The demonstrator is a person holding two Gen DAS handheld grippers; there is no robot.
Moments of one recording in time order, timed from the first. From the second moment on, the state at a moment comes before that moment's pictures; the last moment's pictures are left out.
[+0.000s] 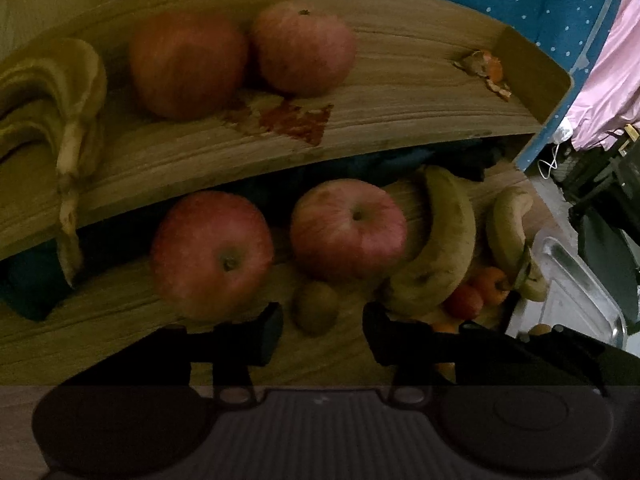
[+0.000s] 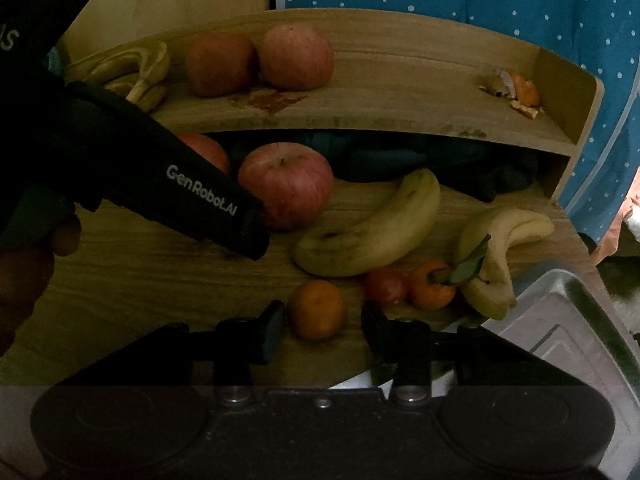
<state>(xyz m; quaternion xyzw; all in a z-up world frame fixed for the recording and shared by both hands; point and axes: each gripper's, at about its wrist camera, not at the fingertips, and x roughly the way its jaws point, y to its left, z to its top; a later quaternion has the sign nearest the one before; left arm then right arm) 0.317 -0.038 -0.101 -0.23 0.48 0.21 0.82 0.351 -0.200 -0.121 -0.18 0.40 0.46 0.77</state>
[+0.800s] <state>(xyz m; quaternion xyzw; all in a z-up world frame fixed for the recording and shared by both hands) 0.297 -0.045 -0.097 -0.21 0.49 0.19 0.83 0.330 -0.202 -0.110 -0.17 0.39 0.45 0.78</state>
